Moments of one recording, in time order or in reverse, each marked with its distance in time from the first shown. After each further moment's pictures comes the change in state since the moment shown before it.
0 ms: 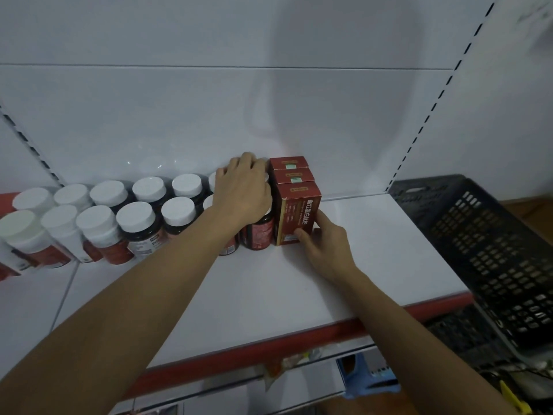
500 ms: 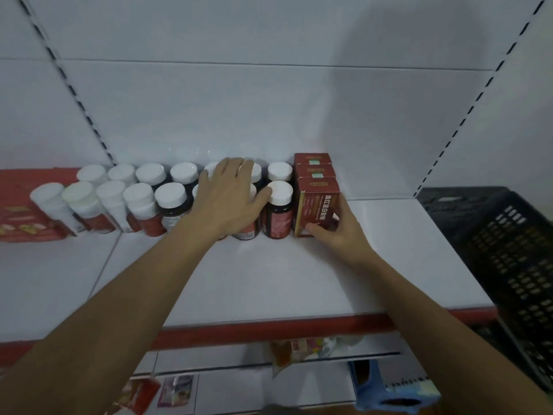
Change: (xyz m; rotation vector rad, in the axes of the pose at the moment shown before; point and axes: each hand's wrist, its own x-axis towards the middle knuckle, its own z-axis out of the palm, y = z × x) left_hand -0.063 -0.034 -0.026 0.068 0.008 -0.084; right_hand 0.014 0.004 -0.012 0.403 -0.201 0.002
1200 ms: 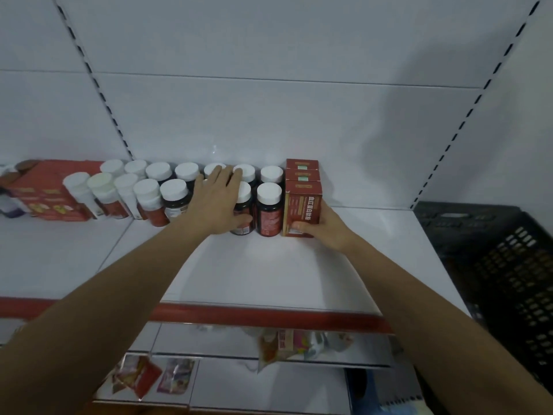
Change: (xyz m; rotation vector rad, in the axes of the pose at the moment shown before) left_hand -0.007 -0.009 0.022 0.279 -0.061 -0.042; right_hand 0.035 -0.003 -0.020 -0.048 -0.324 0.085
